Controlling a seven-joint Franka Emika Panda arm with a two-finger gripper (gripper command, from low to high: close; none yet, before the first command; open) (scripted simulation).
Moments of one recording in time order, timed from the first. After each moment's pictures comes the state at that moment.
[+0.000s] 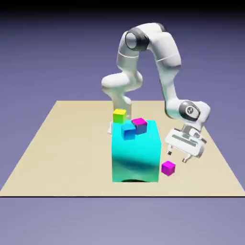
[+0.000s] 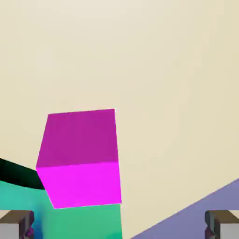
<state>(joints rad) 0.60 0.34 0.23 -2.42 -1.19 2.18 0.33</state>
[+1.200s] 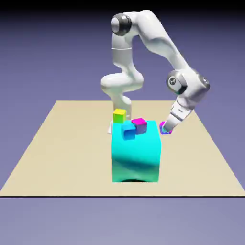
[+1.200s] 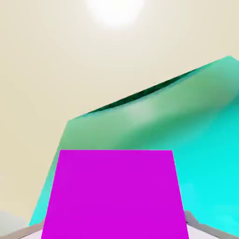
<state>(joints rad) 0.37 -0.11 0.23 -2.37 -0.13 1.79 0.41</state>
